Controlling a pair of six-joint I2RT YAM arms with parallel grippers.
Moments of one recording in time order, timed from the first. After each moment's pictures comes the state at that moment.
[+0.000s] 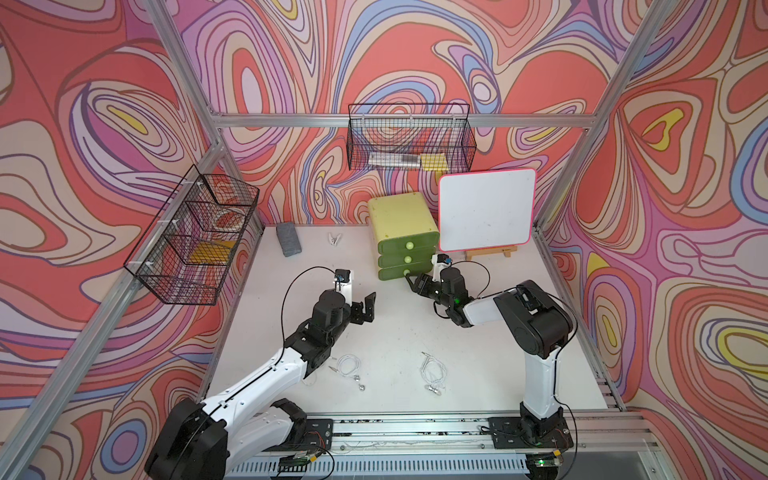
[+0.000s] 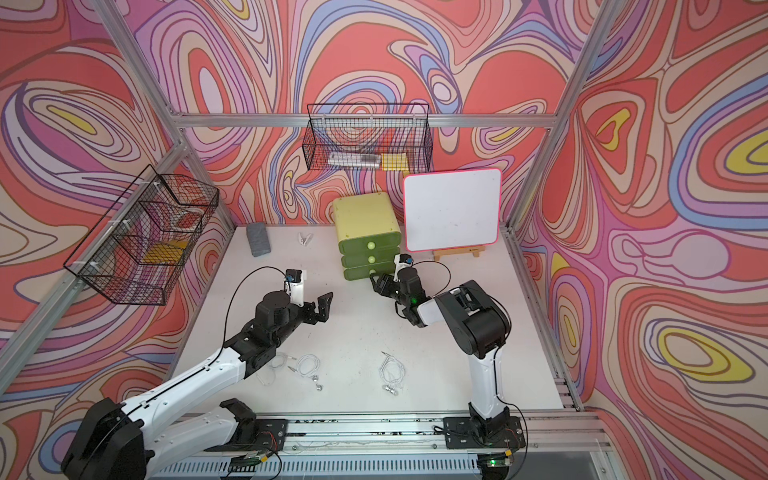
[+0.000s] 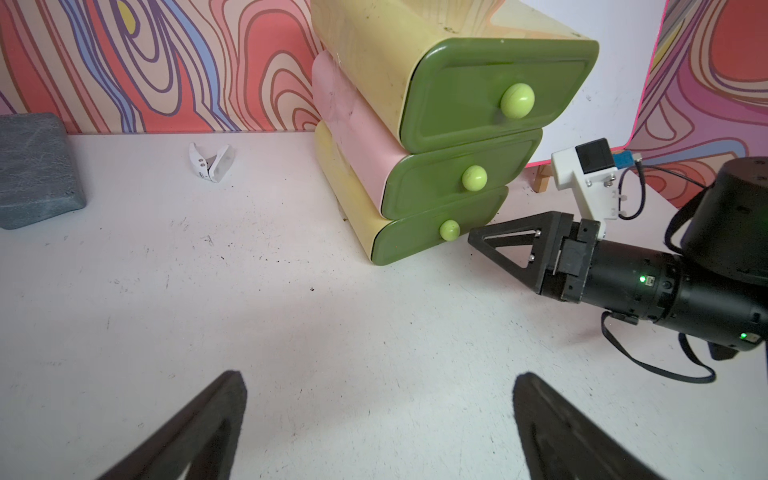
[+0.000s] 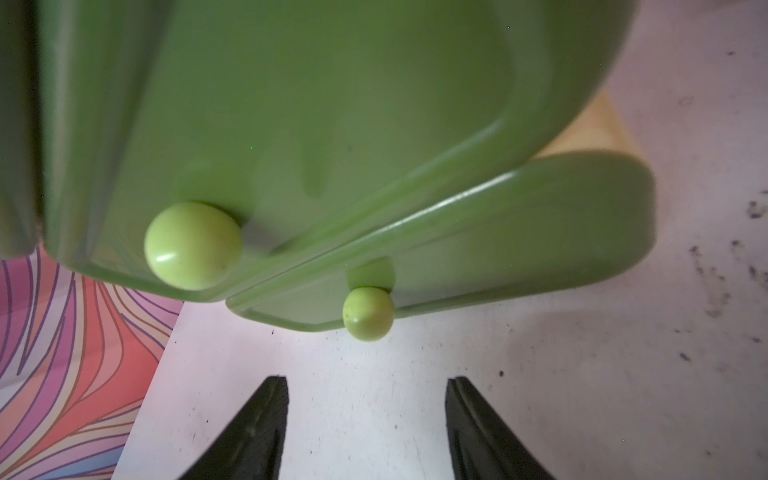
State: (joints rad) left arm -0.53 1.06 0.53 0.15 -0.17 -0.24; right arm 0.47 2.04 0.92 0.77 -0.17 0.73
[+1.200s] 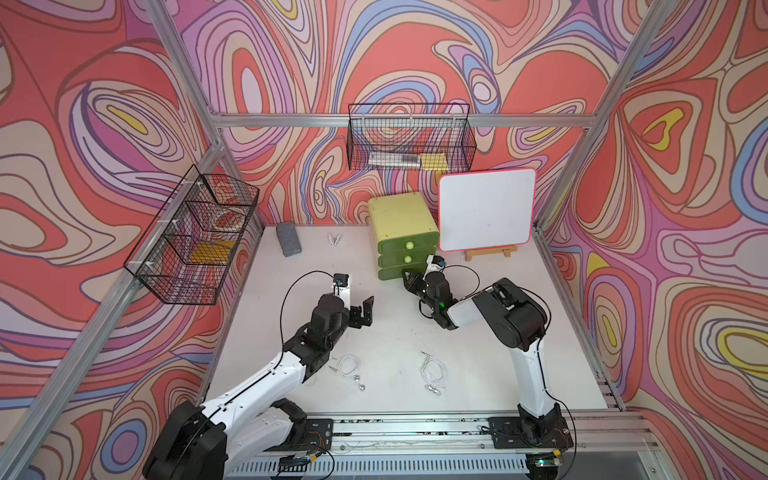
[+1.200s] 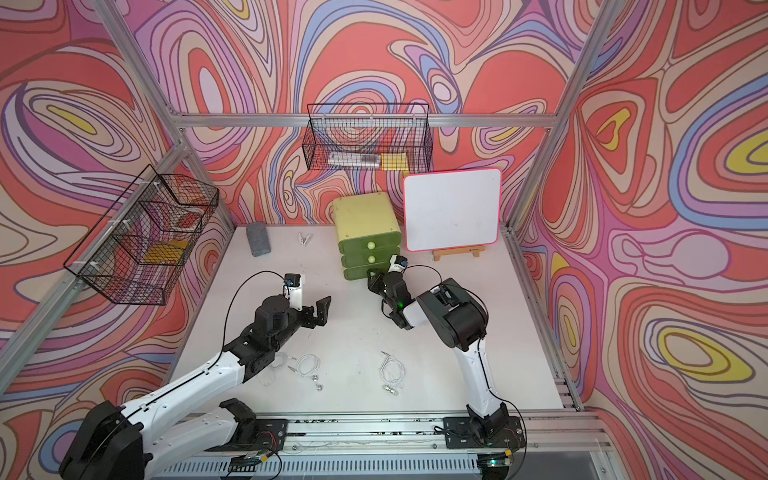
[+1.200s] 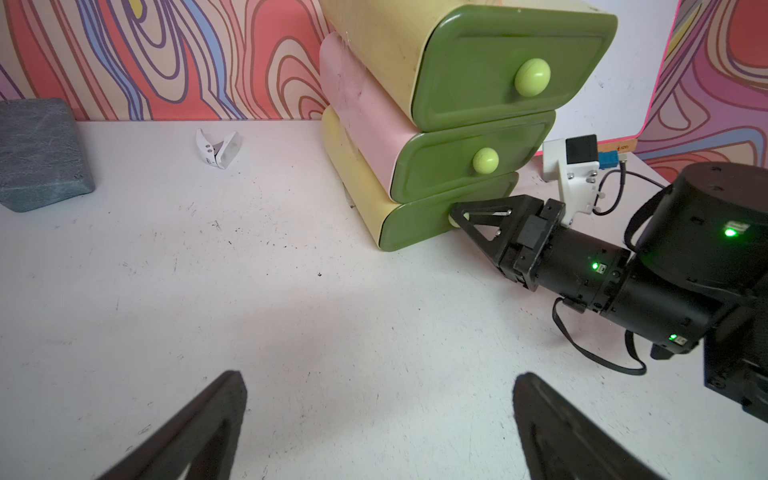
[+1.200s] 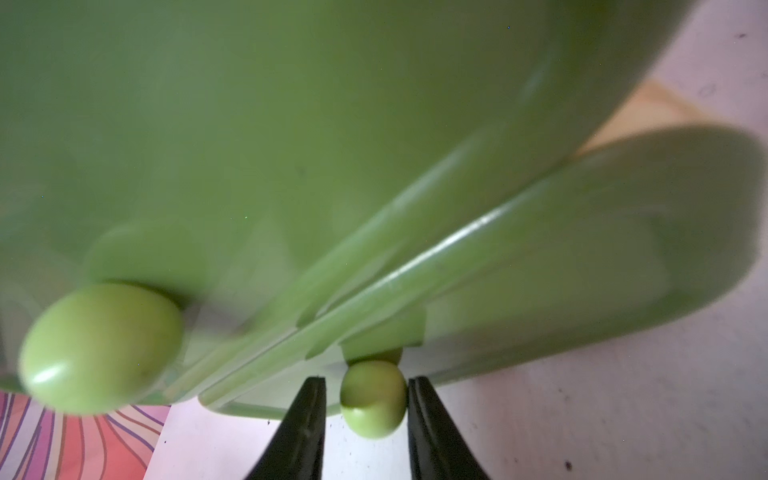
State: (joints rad) left arm -0.53 1.04 0.49 0.15 -0.18 -0.24; right arm 0.55 2.19 1.03 0.89 0.06 0.87
